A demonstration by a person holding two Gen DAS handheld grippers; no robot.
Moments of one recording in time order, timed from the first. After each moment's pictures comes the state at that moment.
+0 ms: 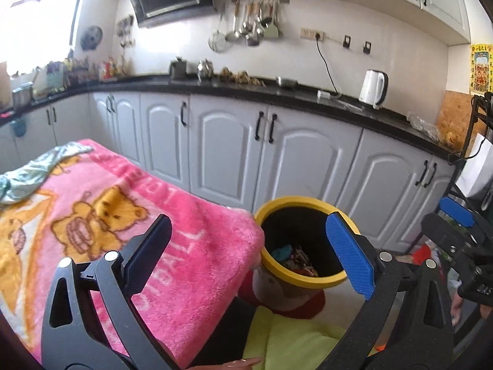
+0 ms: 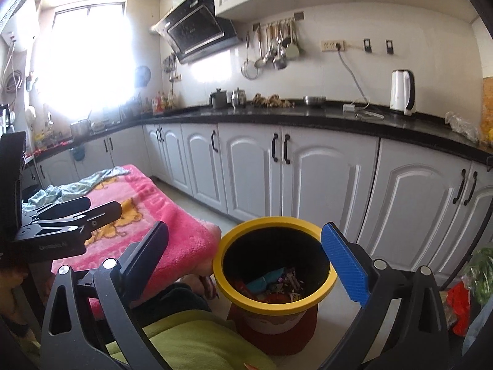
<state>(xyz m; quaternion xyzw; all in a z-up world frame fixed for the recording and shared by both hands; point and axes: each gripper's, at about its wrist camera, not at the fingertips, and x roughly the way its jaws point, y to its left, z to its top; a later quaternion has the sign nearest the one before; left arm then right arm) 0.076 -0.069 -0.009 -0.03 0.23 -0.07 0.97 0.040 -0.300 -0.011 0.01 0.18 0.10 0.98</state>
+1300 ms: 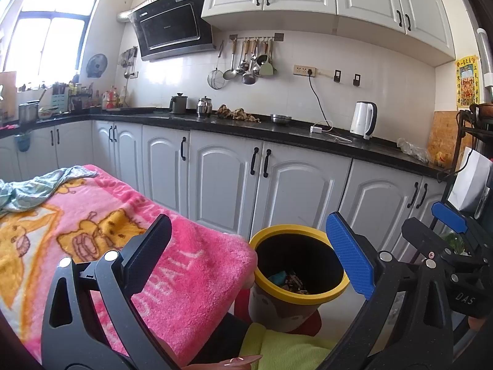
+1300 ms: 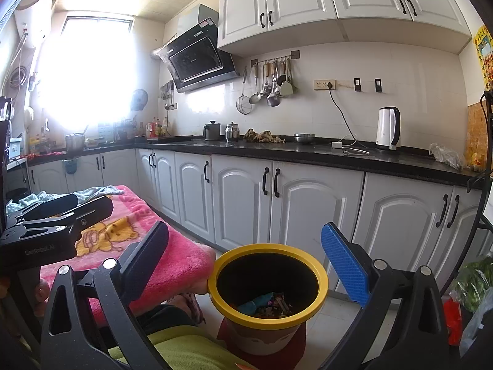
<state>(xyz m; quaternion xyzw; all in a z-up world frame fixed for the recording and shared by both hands) 0.038 -0.066 -0.003 -0.04 0.15 -0.09 0.98 0.003 -0.283 -0.014 -0.01 0.10 0.08 0.99</state>
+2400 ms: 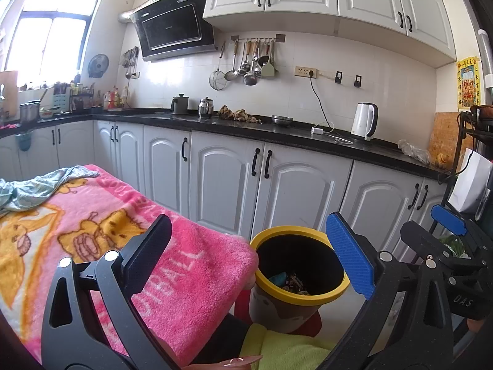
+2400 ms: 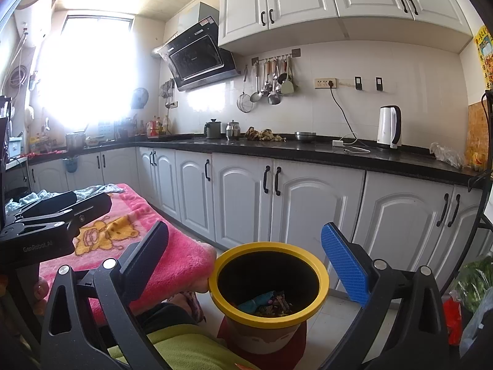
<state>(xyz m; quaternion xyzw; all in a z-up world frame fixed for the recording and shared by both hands) 0.038 -0.064 0.000 -0.04 0.15 -0.08 0.98 0.002 -0.283 -0.016 -0.01 0.10 0.08 0.99</state>
